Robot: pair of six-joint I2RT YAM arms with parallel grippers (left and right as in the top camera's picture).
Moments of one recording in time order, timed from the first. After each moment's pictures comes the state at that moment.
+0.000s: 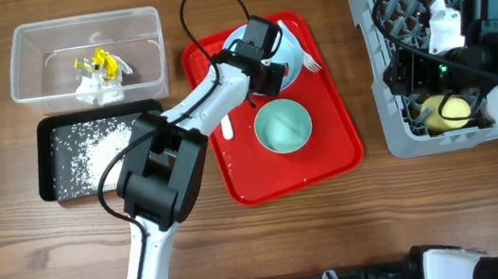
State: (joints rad) left arm -0.56 2.26 1.68 -0.50 -0.06 -0.11; right arm -0.13 1.43 1.43 -1.17 -0.22 -0.01
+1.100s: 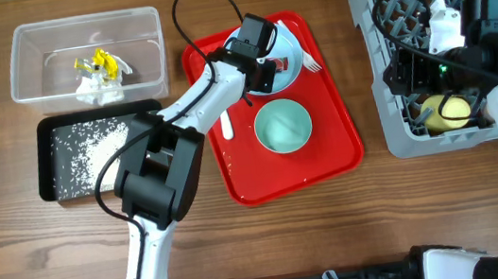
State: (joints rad) left arm -0.54 2.26 1.69 -0.52 -0.06 -0.16; right arm -0.13 1.43 1.43 -1.17 -0.22 -0.01
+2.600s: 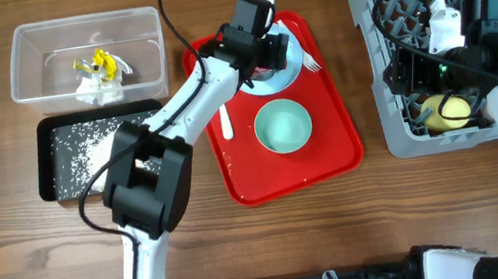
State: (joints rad) left arm -0.53 2.19 1.70 -0.38 -0.06 -0.15; right arm -0.13 1.43 1.43 -1.17 -0.22 -0.01
